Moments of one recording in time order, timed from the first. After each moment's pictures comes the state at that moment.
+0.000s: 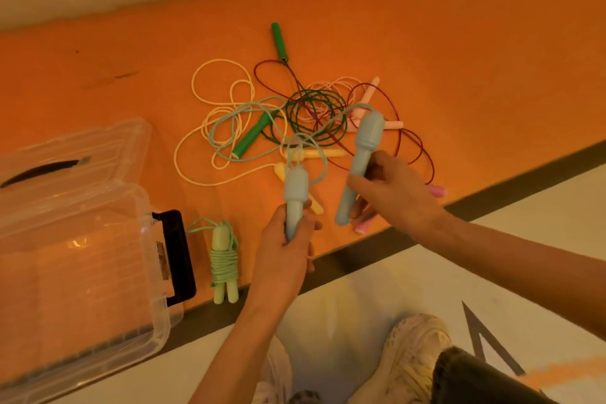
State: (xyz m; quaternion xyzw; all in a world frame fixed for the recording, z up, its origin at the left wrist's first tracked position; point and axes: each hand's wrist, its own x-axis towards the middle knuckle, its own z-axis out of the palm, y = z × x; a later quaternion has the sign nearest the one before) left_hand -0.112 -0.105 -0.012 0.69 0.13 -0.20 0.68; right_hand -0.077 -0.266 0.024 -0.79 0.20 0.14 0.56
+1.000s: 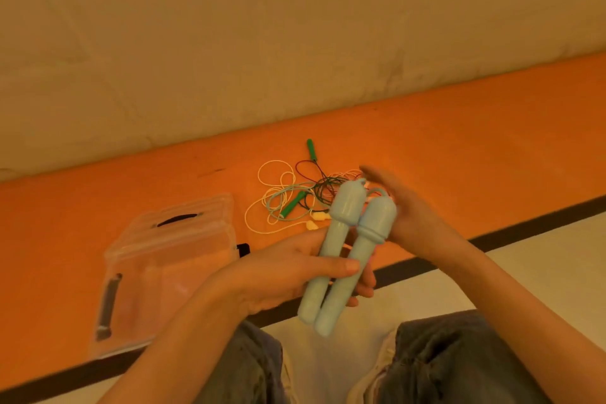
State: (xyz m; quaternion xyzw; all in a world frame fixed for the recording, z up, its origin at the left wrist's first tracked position) left_hand -0.237 -0.051 0.294 0.58 -0.13 -0.47 0.65; right_hand -0.223 -0.255 0.265 -0.86 -0.04 0.03 0.50
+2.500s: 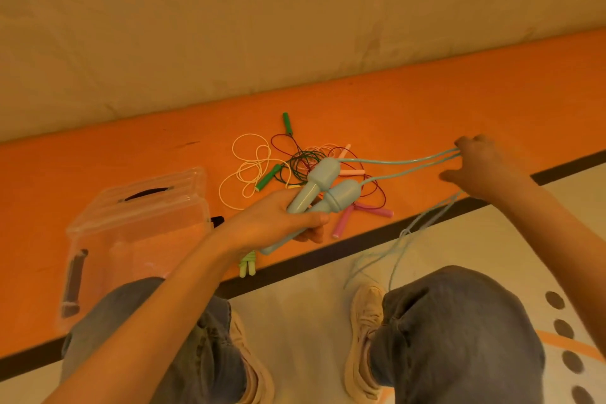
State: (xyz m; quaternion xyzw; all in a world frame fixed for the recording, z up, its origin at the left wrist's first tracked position) left_hand -0.218 -0.063 0.257 0.76 -0.16 -0.34 0.53; right_hand -0.220 -0.369 0.271 -0.97 0.21 0.08 0.05
